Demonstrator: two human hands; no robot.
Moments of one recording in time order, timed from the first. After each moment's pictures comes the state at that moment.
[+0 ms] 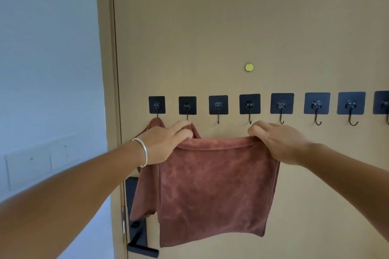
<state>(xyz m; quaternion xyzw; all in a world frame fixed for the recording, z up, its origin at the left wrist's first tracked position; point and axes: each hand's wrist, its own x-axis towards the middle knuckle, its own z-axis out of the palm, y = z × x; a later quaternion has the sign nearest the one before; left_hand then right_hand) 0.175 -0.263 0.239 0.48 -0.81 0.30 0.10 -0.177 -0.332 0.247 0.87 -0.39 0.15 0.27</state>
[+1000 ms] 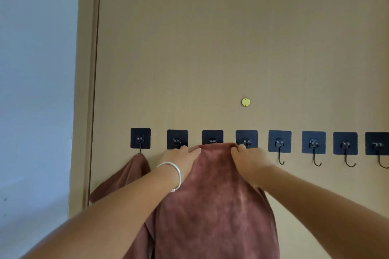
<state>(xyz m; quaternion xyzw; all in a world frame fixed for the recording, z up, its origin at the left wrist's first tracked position) 0.129 -0.372 0.269 0.62 -0.73 0.26 0.10 -0.083 -0.375 0.286 0.74 -0.58 0.03 0.34</state>
